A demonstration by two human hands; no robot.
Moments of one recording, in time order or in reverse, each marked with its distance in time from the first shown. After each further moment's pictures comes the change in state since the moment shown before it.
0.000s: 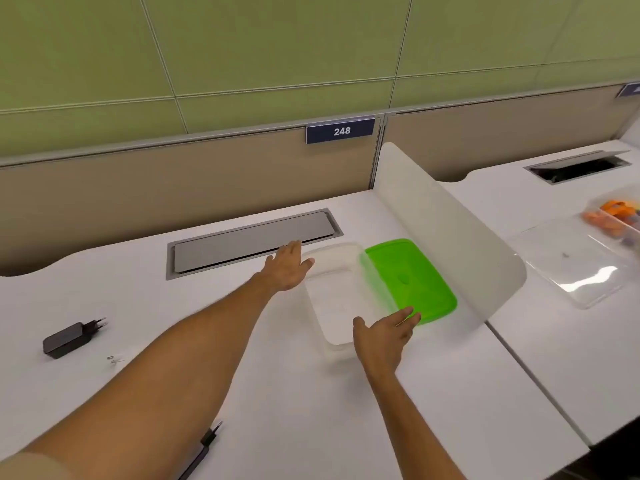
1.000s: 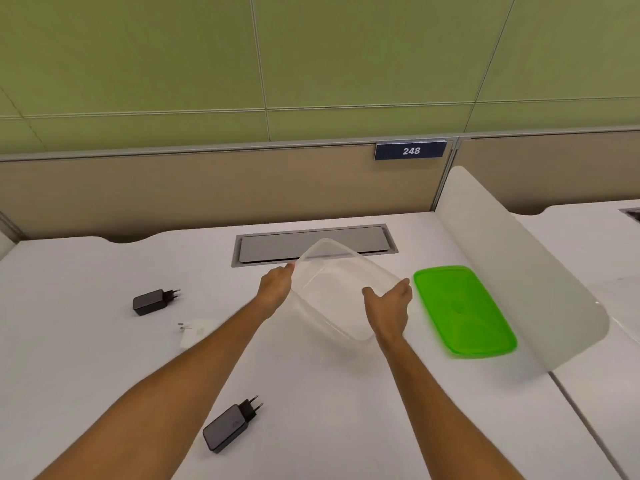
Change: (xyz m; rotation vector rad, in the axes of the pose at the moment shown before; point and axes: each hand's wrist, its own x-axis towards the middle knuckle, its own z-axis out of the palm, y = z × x) left_hand -0.078 -0.079 -0.018 -0.790 0.299 -0.537; right_hand 0.013 -0.079 0.040 0.136 -0.244 -0.178
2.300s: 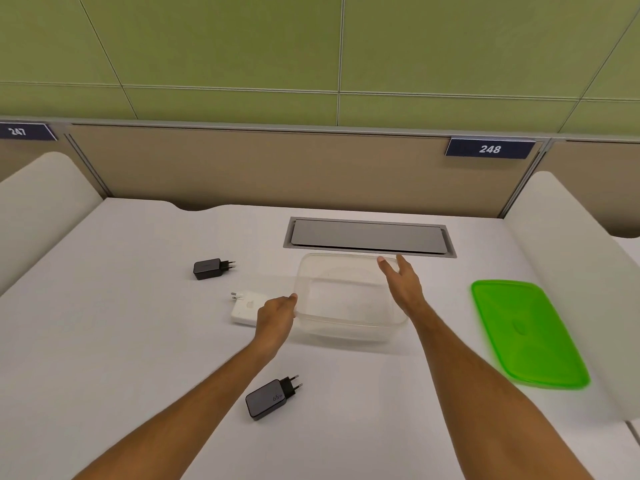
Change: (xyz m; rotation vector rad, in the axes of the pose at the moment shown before) left_hand -0.053 -0.112 -0.046 -0.339 0.220 -0.118; right_hand 0.041 -0.023 0.064 -0.012 -0.448 -0.262
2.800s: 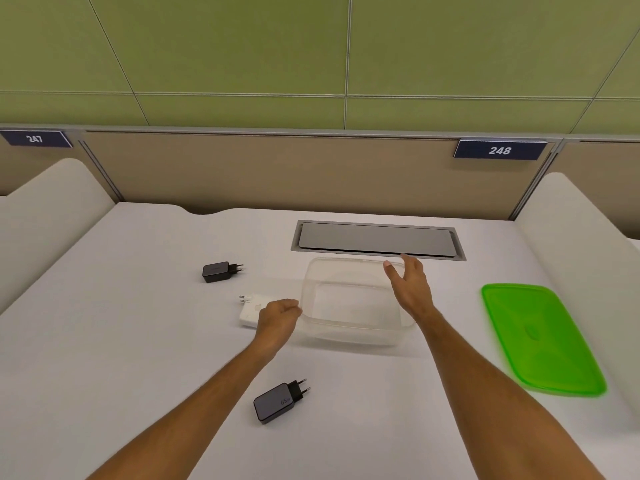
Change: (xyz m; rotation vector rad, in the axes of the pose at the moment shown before) left_hand 0.001 0.001 -0.015 0.045 -0.023 0.040; right_hand 0.003 0.000 0.004 -0.211 0.053 -0.131
